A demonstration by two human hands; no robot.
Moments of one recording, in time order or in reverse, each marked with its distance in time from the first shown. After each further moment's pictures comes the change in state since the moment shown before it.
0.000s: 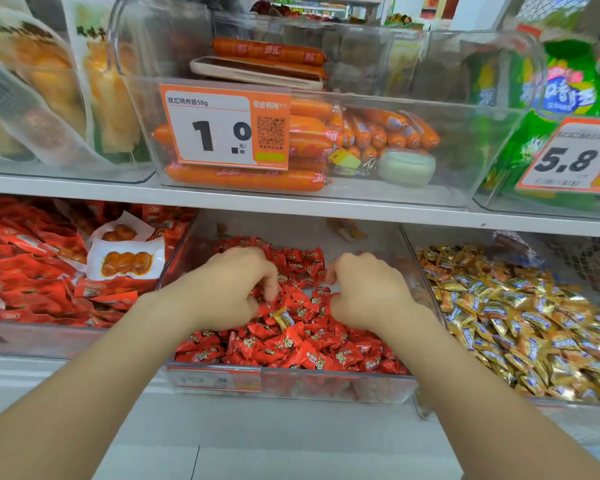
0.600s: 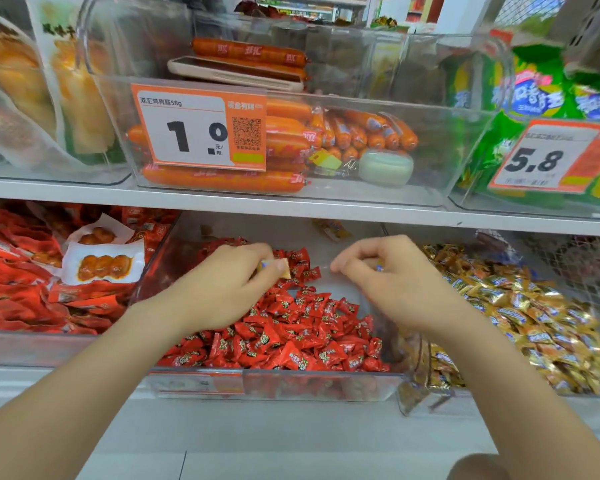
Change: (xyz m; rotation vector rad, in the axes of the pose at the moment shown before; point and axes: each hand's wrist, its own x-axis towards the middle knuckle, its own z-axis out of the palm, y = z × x) left_hand 0.001 0.024 0.000 -0.209 0.205 -0.014; right_hand -0.036 0.040 -0.034 0.710 0.170 -0.065
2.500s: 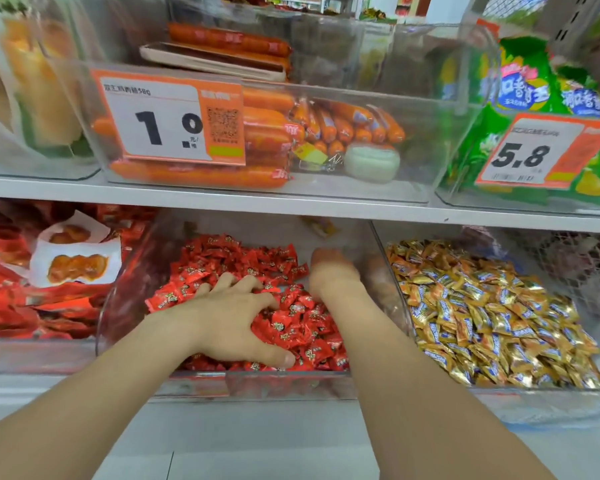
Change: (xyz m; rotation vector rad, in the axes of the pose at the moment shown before) left_hand 0.005 -0.002 0.042 0.303 -0.575 -0.141; right_hand 0.100 0.060 0.091 -0.673 -0.138 0.301
